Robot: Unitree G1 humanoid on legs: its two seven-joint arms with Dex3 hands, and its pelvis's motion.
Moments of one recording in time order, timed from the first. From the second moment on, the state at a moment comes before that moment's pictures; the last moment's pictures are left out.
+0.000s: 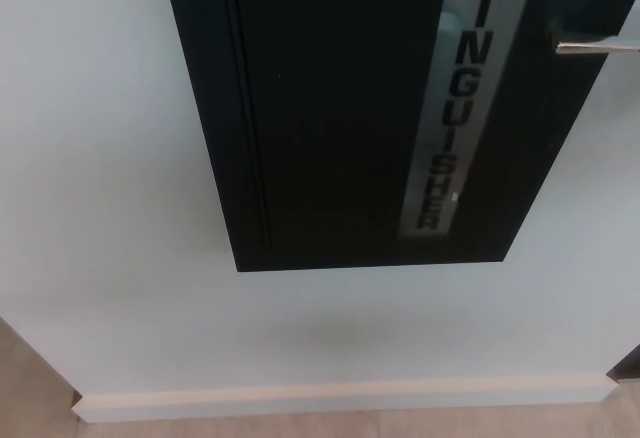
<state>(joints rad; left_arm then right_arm) 0.04 0.57 0.20 1.20 -0.02 -0.26 -0.27 -0.76 -1.02 0.34 0.14 -0.31 0.34 0.91</state>
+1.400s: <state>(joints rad) 0.09 0.56 0.20 1.20 -0.02 -0.30 -0.27 -0.96 -0.81 0.47 0.04 -0.44 0.45 1.06</state>
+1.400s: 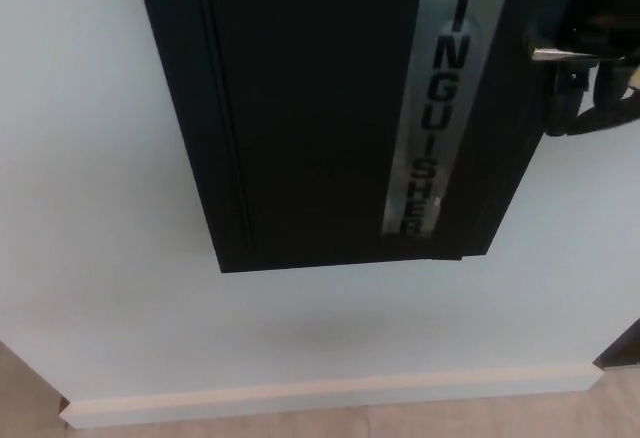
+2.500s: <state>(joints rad) 0.07 0.56 0.21 1.23 -0.02 -0.30 -0.28 -0.77 -0.77 0.46 -0.62 -0.45 0.56 1.15</state>
